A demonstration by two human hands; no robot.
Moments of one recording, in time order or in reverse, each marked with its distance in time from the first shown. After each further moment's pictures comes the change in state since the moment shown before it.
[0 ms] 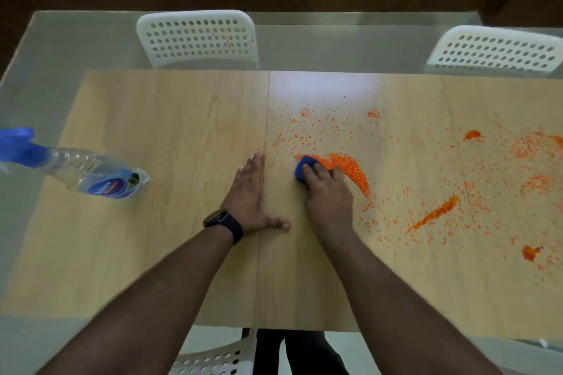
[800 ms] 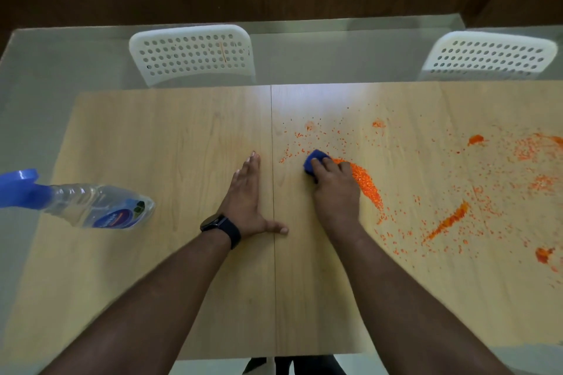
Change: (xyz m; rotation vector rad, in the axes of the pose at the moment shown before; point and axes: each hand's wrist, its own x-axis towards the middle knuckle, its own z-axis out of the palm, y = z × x) left_hand 0.033 -0.031 -0.028 0.030 -0.021 0.035; right_hand 0.046 -0.019 -0.003 -0.003 0.026 0.134
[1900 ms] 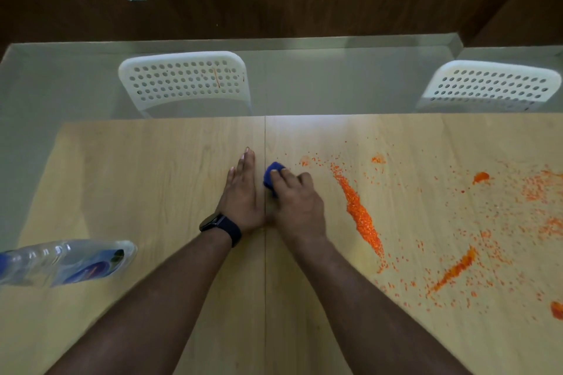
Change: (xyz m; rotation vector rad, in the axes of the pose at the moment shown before) left_hand 0.091 0.013 -0.026 -0.023 0.119 -0.006; right_hand 0.055 -0.056 -0.006 0.086 -0.044 -0.170
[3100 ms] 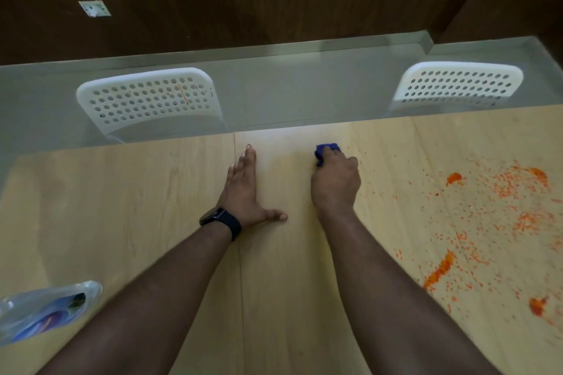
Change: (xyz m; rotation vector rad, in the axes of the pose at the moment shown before) left_hand 0.056 0.052 0.007 -0.056 -0.078 0.034; right_hand 0.075 0.115 -0.034 0.036 0.108 0.530
